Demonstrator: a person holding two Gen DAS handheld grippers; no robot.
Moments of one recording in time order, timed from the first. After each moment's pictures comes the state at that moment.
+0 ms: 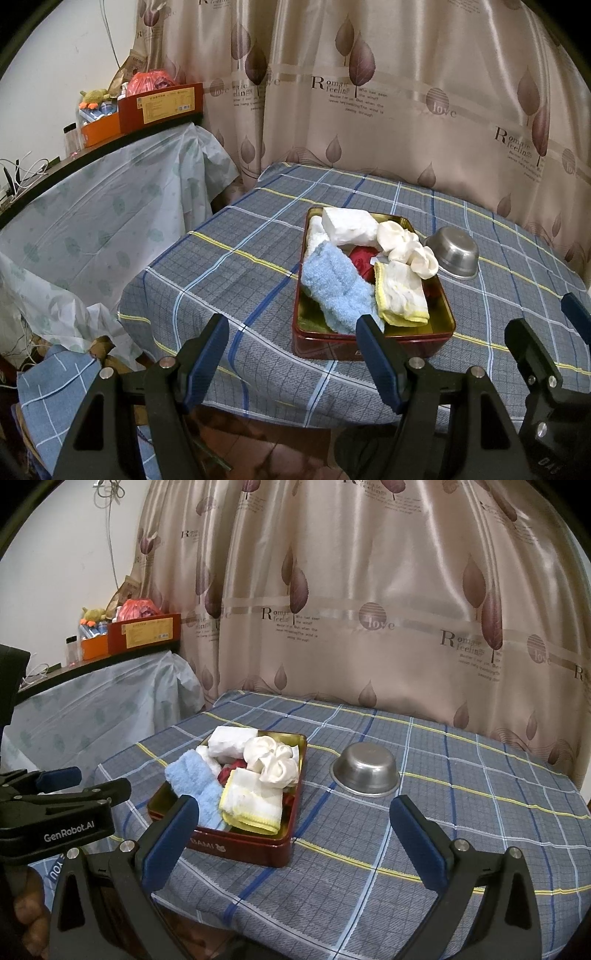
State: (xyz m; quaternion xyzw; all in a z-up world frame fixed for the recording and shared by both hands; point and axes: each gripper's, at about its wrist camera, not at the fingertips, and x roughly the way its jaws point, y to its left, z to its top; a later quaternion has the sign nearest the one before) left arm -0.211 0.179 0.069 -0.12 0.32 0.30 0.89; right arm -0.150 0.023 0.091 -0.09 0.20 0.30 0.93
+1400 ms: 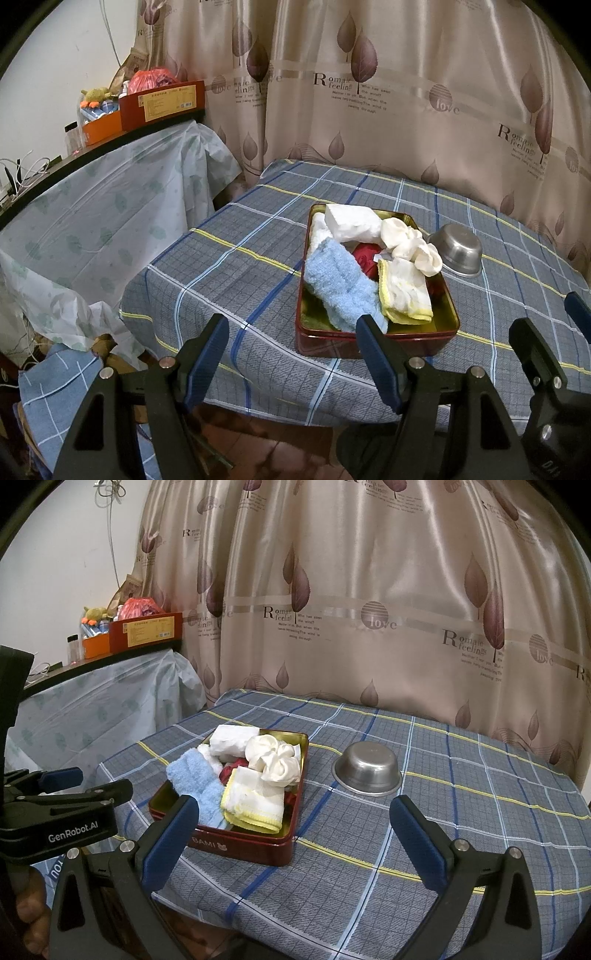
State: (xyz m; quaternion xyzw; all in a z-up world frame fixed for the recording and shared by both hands) left arm -0.216 0.181 0.066 -0.13 0.32 0.30 0.89; right arm -0.151 0.025 0.090 -0.10 0.21 0.31 0.92
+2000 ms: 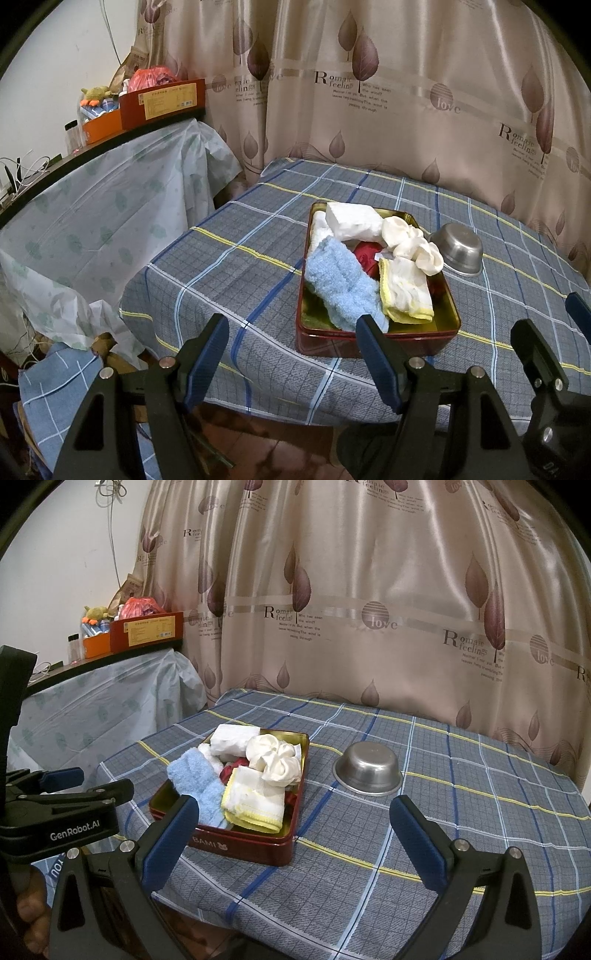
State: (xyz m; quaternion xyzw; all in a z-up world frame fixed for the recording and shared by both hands) left arm -0.217 0.184 0.067 -0.13 0.32 0.30 0.89; right arm -0.152 0.025 0.090 -0.09 0.21 0.31 0.92
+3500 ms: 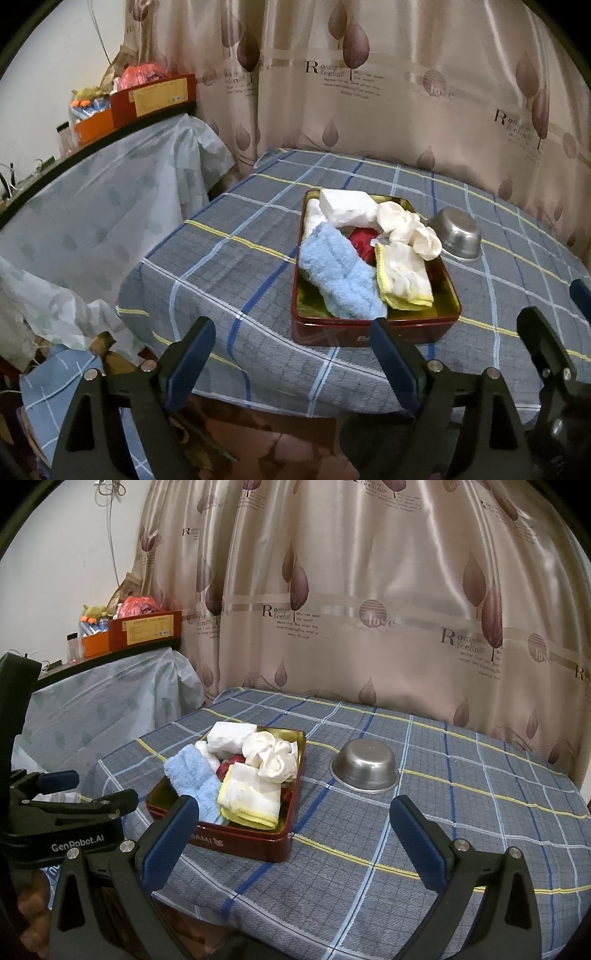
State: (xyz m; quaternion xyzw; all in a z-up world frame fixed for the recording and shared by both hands) left arm -0.207 0.182 0.061 -0.12 0.35 0.29 0.88; right arm -0.154 0.022 0.088 -0.10 0.21 0.31 0.92
